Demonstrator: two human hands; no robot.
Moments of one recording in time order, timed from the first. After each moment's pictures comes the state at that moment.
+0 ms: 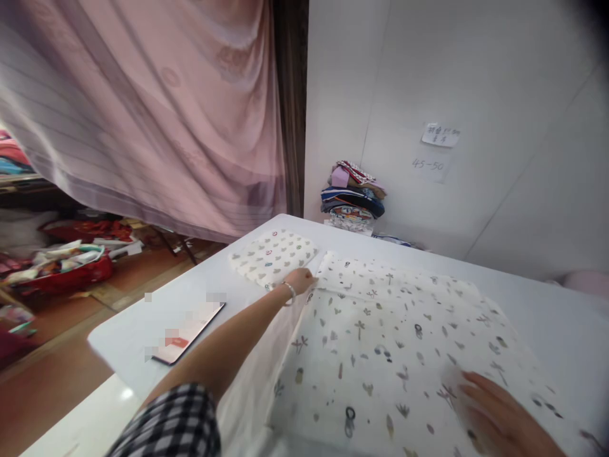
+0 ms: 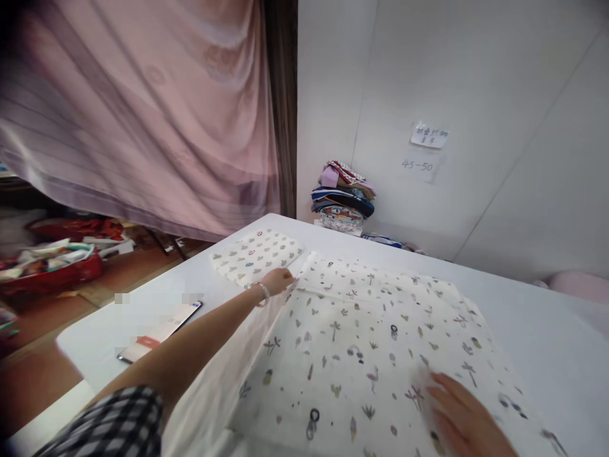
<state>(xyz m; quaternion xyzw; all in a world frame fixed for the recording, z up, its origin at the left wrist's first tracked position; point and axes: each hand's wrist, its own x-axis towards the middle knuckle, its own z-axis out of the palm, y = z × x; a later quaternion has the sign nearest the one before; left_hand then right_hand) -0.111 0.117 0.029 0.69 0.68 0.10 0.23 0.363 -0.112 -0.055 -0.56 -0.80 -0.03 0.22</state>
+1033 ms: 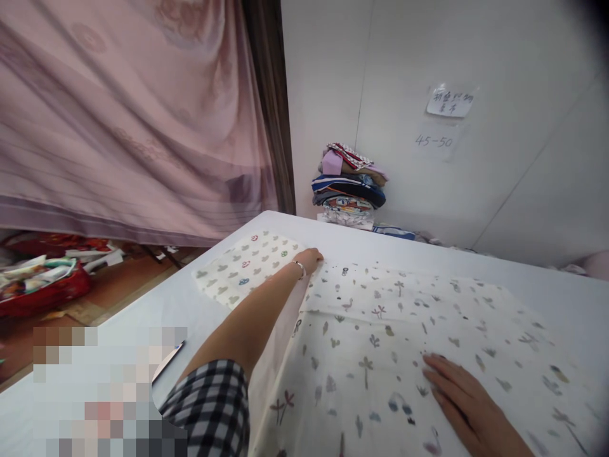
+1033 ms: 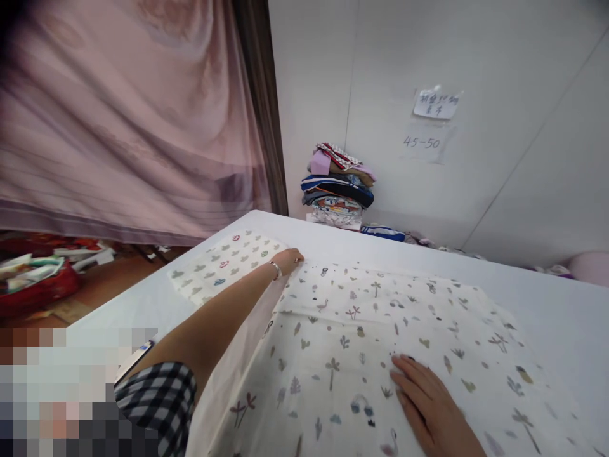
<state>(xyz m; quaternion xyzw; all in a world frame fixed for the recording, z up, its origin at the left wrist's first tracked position) -0.081 0.278 -0.014 0.82 0.55 0.04 0.12 0.281 -0.029 -0.071 -0.53 -0.83 -0.02 0.18</state>
